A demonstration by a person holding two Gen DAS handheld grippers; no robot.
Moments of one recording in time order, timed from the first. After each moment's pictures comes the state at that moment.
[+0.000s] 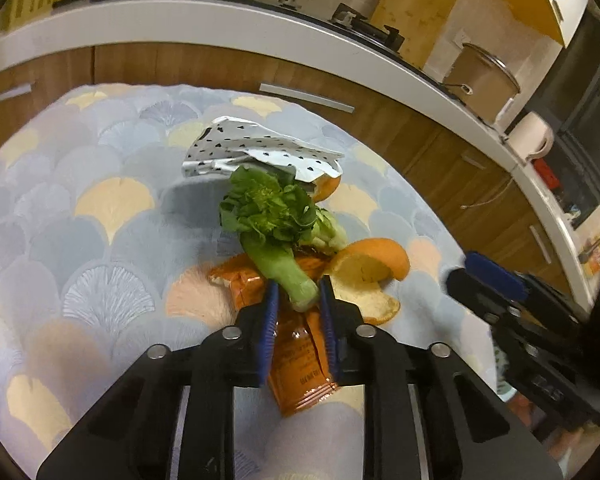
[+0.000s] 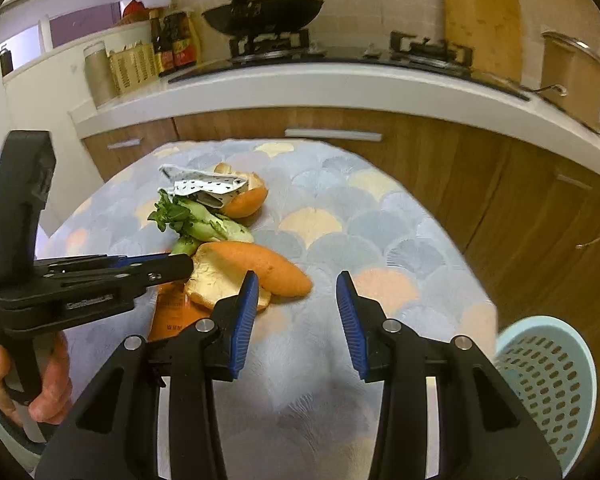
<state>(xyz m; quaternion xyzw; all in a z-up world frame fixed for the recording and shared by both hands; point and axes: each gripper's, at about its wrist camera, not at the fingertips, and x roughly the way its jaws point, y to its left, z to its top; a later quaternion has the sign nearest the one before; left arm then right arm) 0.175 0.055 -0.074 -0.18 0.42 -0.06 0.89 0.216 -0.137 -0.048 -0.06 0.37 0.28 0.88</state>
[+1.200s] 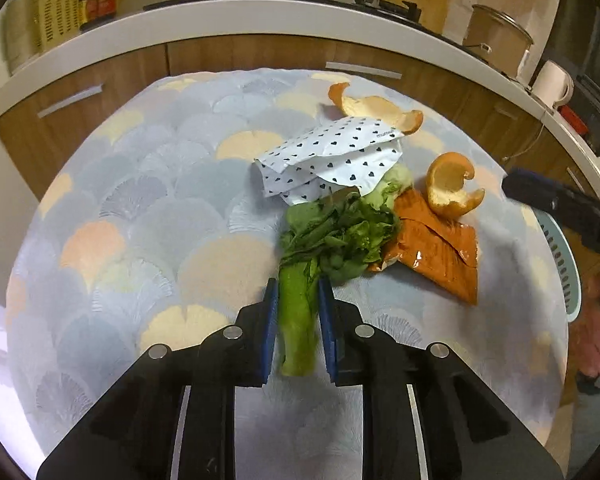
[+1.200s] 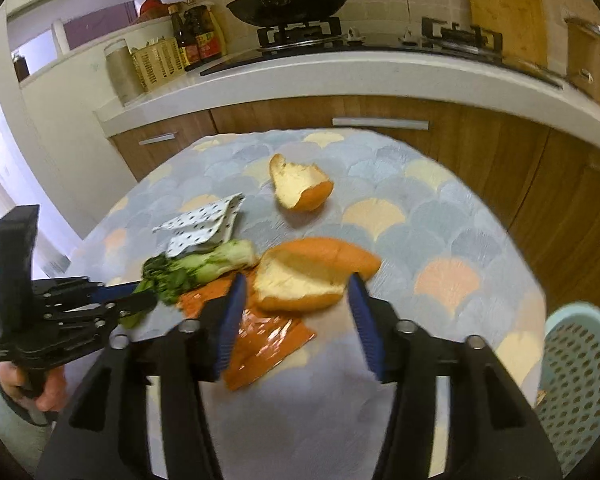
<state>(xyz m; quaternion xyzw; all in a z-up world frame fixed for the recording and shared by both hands) 0.102 0.112 -0.085 -0.08 0.45 -0.01 0.89 0.188 -0.114 -0.046 -0.02 0.40 0.32 0.86</state>
